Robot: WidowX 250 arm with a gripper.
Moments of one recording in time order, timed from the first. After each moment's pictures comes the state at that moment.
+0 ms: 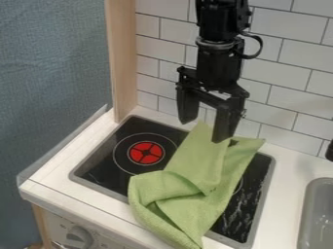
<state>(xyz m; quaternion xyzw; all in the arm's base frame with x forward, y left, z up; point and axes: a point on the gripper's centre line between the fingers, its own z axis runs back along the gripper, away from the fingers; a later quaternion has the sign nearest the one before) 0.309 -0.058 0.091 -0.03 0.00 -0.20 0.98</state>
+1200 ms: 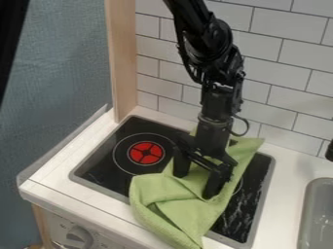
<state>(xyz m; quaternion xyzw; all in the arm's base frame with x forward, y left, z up) 0.326 -0.051 -0.024 0.01 0.09 -0.15 0.98</state>
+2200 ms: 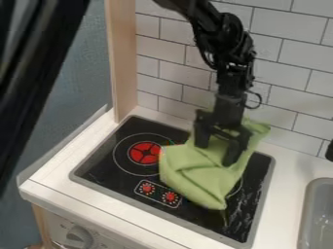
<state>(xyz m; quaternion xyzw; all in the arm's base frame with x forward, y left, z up) 0.409 -0.055 -0.029 -0.01 0.04 -0.16 0.99</state>
